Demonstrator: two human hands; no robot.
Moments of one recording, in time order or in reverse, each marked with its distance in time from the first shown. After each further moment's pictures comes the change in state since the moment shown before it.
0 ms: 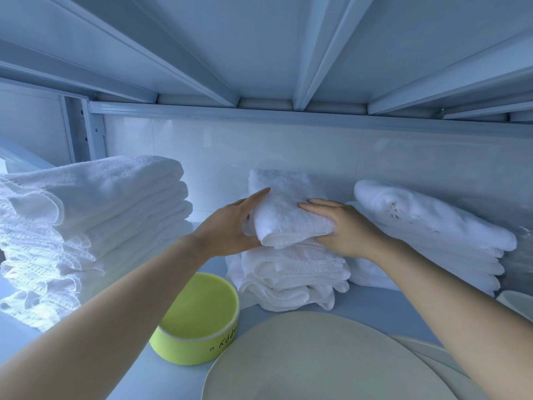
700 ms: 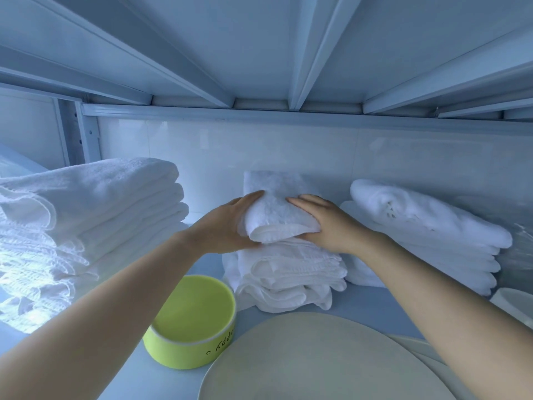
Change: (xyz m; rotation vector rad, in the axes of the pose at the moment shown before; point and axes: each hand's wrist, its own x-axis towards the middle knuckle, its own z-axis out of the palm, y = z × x) left_hand 0.007 -0.007 -0.003 -0.033 -0.041 -0.035; right_hand 0.016 -0.003 0.007 -0.041 -0.107 0.023
